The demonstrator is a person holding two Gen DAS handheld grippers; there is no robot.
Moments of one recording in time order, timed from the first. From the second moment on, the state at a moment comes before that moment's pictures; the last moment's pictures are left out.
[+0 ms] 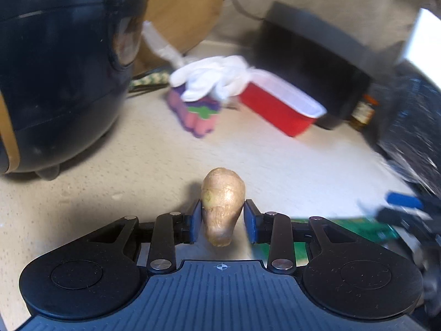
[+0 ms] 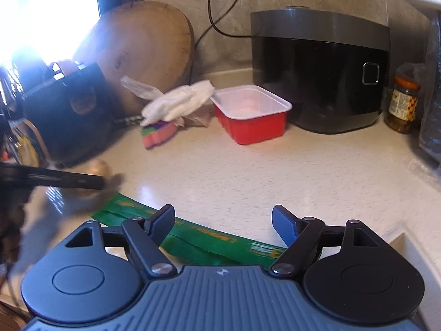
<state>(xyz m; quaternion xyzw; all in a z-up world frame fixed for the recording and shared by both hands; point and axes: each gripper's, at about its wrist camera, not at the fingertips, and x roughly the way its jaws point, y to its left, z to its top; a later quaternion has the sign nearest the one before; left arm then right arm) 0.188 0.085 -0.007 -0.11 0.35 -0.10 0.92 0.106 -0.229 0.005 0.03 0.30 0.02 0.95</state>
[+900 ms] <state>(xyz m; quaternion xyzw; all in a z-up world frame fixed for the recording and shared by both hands) 0.178 0.086 -0.013 -0.15 0.31 -0.10 0.93 0.188 -0.223 -0.020 0.07 0.39 -0.04 0.92</state>
